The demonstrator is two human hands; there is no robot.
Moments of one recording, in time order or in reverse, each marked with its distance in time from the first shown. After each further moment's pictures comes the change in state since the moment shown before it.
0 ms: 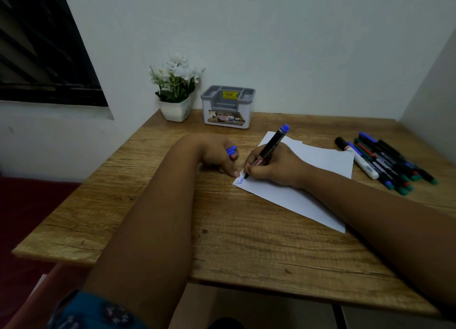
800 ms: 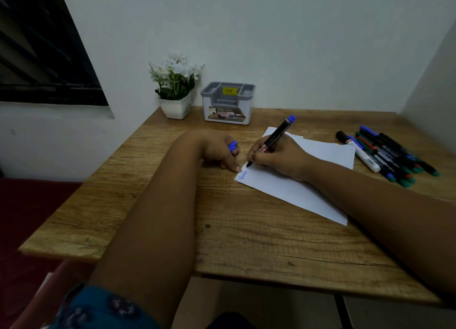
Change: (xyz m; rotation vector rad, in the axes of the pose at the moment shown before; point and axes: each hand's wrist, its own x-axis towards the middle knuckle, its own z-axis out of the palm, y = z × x) left_hand -0.003 0.003 0.000 0.005 0.009 -0.043; right_hand 0.005 0.007 -0.001 0.130 0.107 0.055
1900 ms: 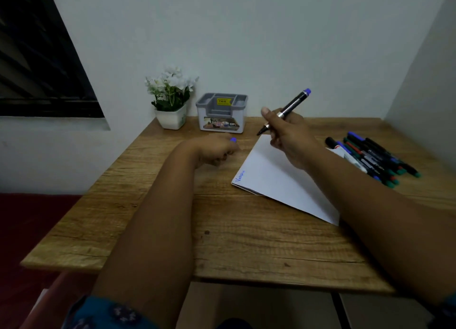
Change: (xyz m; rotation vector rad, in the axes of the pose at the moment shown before) left_hand -0.005 0.006 0.007 -0.339 0.221 0.084; right_hand 0.003 -0.045 -0.024 0.505 0.356 0.114
